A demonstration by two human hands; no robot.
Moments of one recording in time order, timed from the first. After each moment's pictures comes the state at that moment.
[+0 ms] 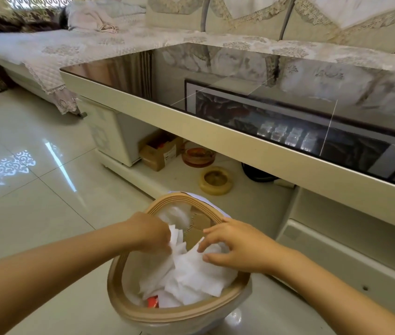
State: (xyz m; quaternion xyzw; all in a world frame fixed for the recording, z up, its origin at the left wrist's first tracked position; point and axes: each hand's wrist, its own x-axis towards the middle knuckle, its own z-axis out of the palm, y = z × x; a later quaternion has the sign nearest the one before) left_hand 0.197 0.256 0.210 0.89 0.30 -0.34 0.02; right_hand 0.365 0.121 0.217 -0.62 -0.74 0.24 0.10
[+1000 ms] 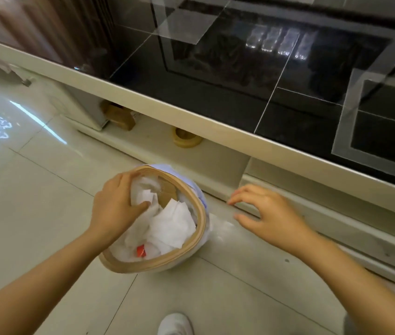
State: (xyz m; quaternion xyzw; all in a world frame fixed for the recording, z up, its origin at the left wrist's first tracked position) left_hand 0.202 0.223 0.248 0.86 0.48 0.04 0.18; right_hand 0.446 0.019 0.269 -0.74 -0.57 0.28 0.22
